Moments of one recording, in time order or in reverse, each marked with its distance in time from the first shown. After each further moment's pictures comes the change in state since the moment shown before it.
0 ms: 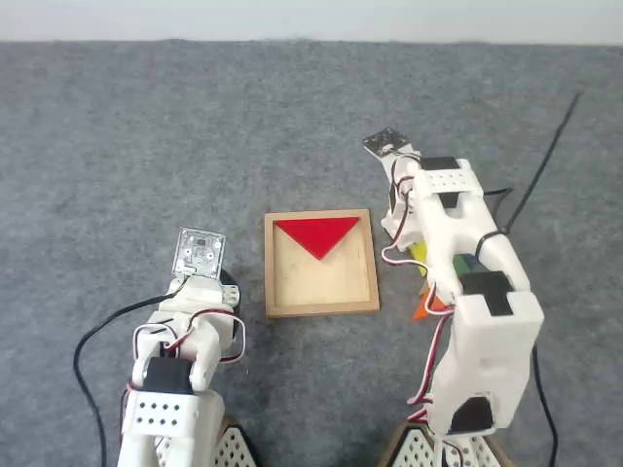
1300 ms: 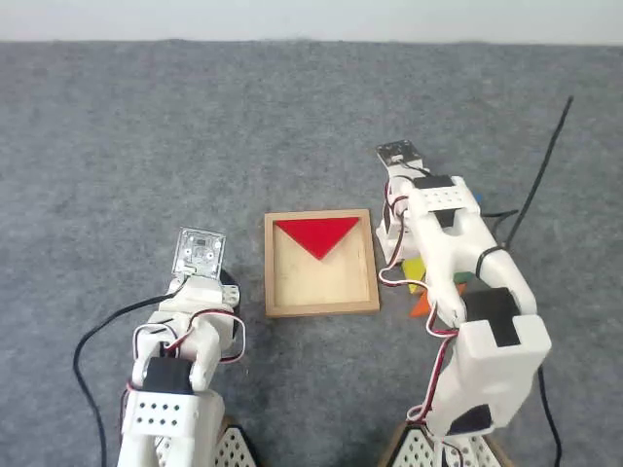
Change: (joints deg) left arm 0.0 0.0 0.0 0.0 0.0; right arm -2.1 -9.1 13.3 -3.3 -17.5
